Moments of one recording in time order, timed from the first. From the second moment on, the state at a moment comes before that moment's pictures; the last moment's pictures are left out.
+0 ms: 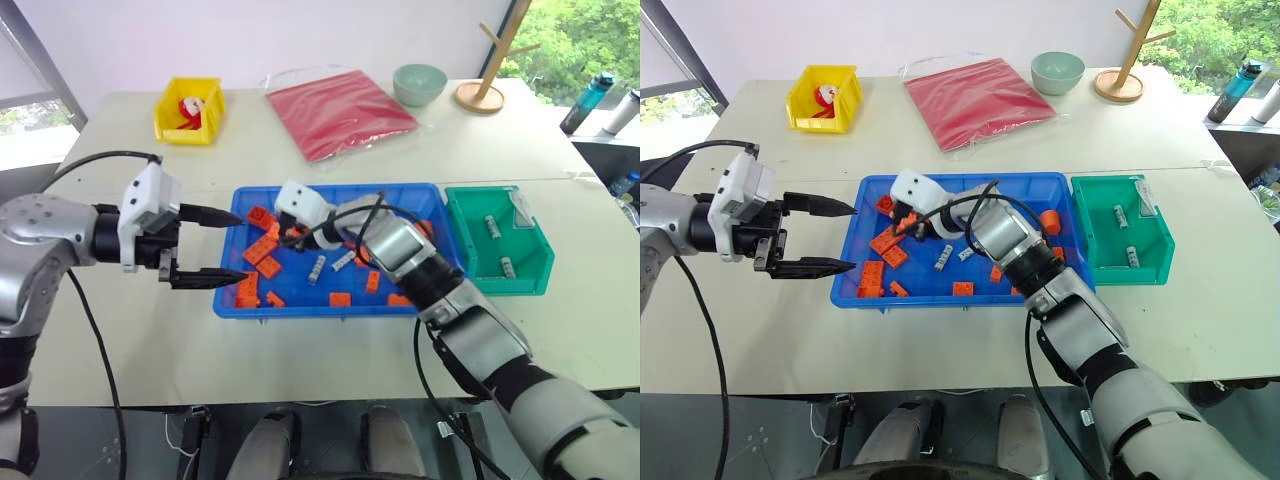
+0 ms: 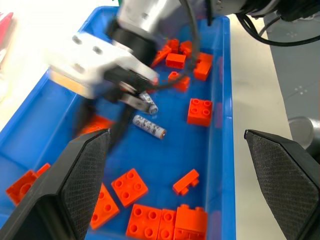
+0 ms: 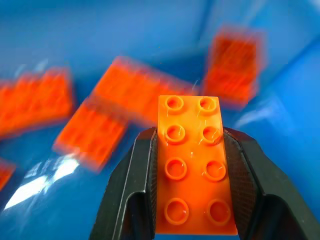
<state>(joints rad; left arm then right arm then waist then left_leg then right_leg) -0.45 0.99 0.10 -0.23 -0.62 0.56 -1.30 -1.05 -0.12 0.43 0.52 0.01 0.55 0.72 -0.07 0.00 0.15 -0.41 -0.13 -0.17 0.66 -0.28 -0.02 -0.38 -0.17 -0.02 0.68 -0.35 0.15</state>
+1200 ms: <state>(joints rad) -0.53 0.91 0.01 -0.21 -0.60 0.55 -1.32 -0.78 -0.41 0.44 -0.05 0.11 1.00 0.90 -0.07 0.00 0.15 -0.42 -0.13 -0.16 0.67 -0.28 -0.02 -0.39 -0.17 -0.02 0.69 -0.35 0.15</state>
